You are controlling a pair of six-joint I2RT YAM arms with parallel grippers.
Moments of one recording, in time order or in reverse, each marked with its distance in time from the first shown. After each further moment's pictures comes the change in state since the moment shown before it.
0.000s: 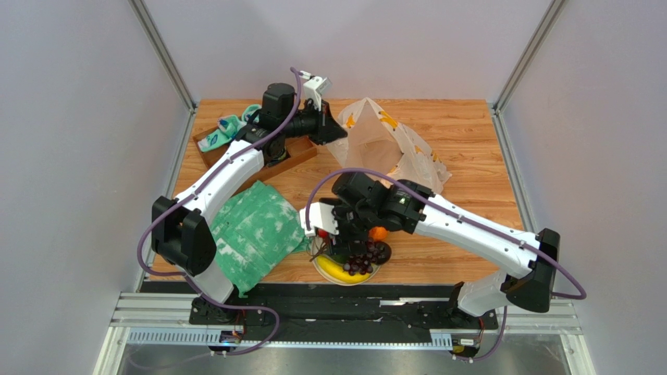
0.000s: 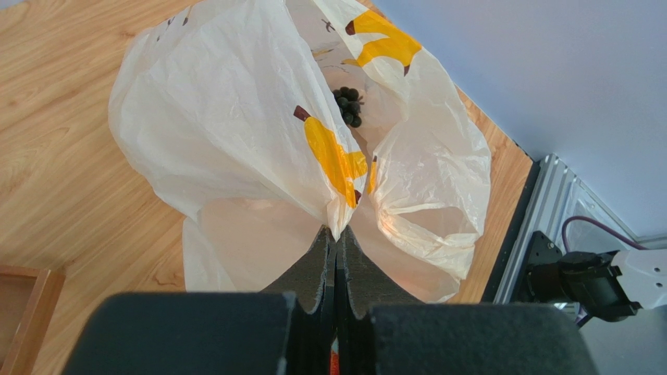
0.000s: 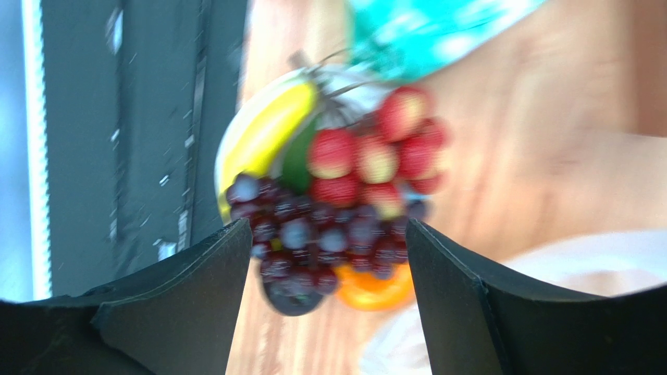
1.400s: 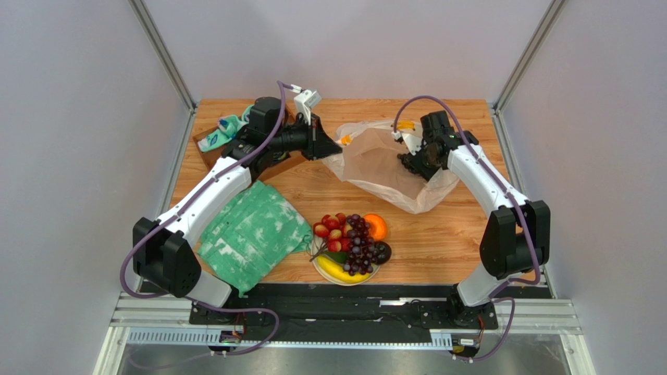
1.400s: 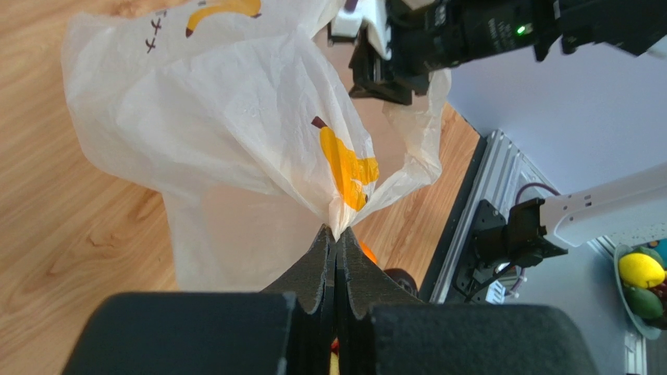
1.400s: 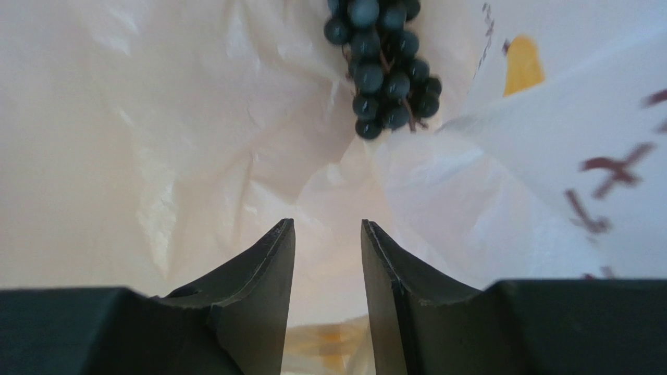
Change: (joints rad) left arm 0.008 -0.167 -0.165 0.016 0.083 -0.069; right arm -0.875 0.190 -0.042 0.133 0.289 0.059
